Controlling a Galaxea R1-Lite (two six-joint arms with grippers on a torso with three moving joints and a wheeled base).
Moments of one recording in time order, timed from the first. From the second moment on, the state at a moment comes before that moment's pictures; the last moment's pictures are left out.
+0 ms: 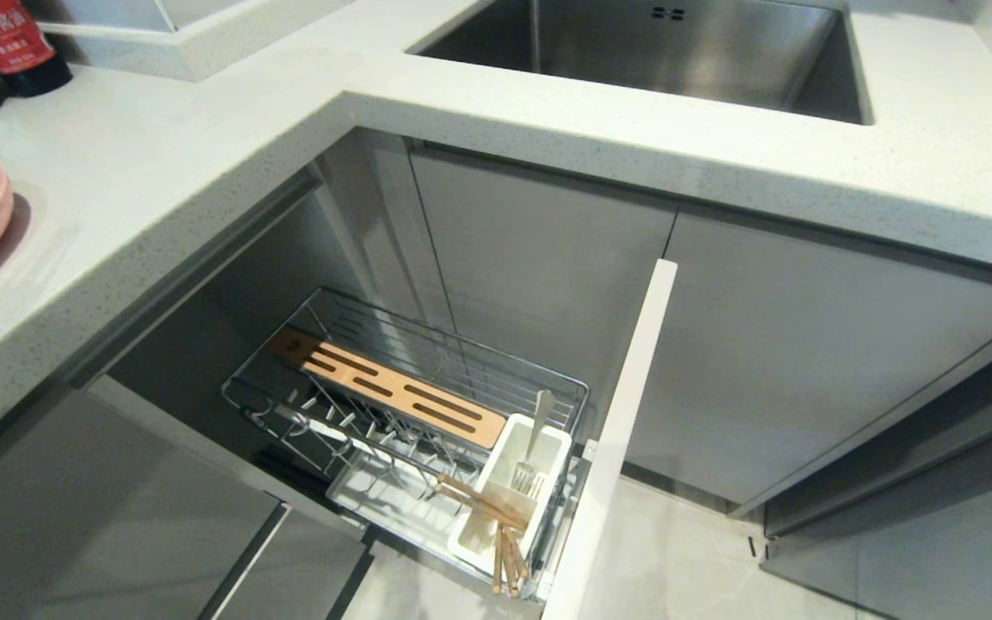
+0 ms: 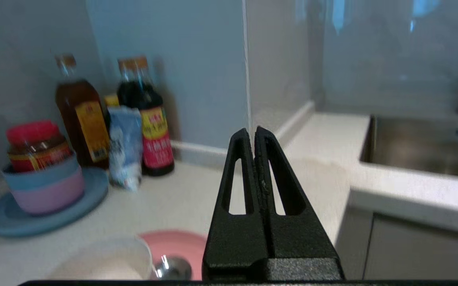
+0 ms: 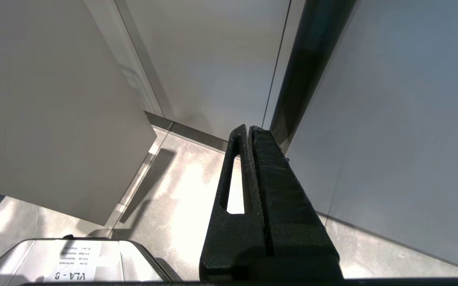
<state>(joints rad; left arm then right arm) 0.17 0.81 -0.86 -0.66 -0.03 0.04 0.00 0.00 0.00 0.00 0.00 -0.01</state>
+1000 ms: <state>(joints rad) -0.36 1.23 -1.77 0.61 0.20 -0.62 0.00 0.00 0.00 0.01 0.00 -0.01</state>
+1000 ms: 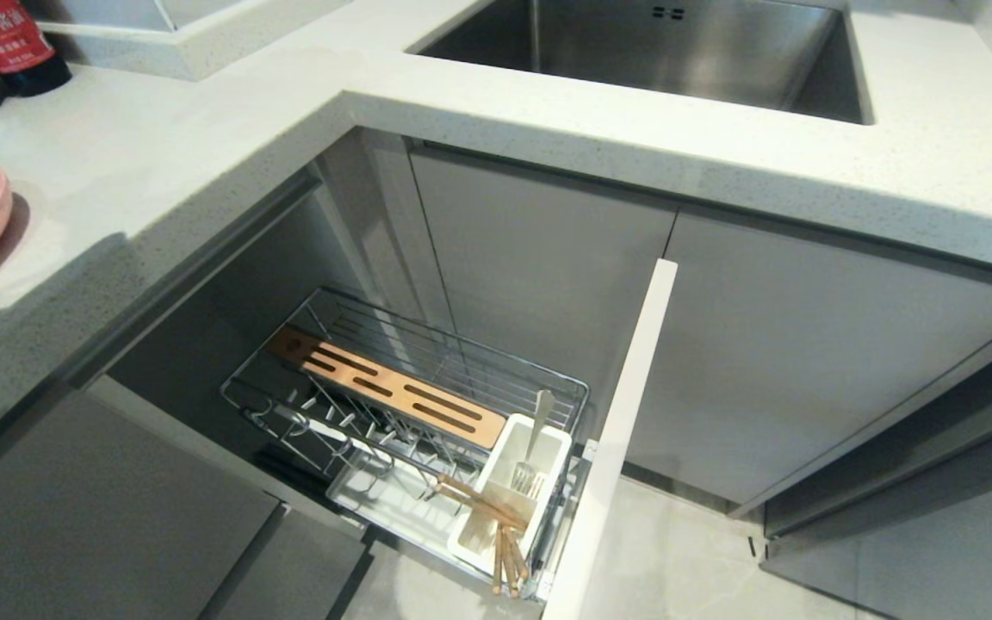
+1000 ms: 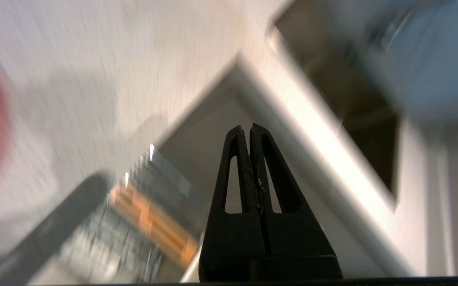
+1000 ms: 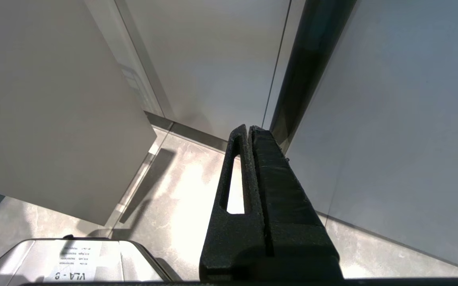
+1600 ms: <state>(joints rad) -0.66 1.49 -1.72 1.02 0.15 -0.62 0.00 0.00 0.00 0.01 0.00 -0.01</state>
